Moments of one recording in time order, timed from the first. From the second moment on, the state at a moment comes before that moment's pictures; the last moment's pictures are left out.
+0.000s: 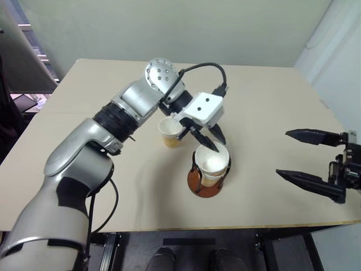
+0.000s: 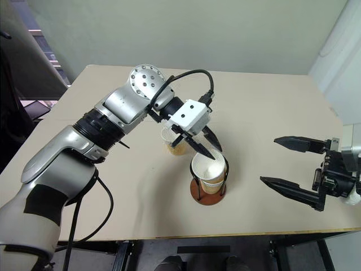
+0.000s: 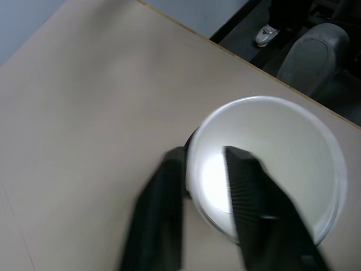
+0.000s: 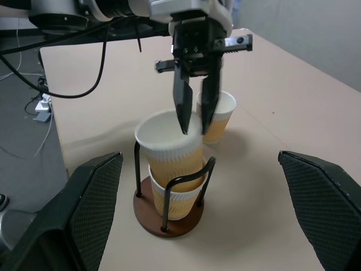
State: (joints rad) left arm -1.44 0.58 -0.82 0.51 -0.48 -0.14 -1.58; right arm 0.05 -1.04 -0.77 -0.71 1.10 0.75 0.94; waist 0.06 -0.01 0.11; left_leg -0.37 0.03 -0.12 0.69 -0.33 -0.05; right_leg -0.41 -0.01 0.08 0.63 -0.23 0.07
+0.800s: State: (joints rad) left arm -1.51 0.58 -0.45 1.22 0.00 -0.19 -1.39; right arm -0.05 -1.07 -0.62 -0.63 1.02 0.70 0.98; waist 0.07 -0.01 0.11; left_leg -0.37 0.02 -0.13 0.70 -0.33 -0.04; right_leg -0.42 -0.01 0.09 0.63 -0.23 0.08
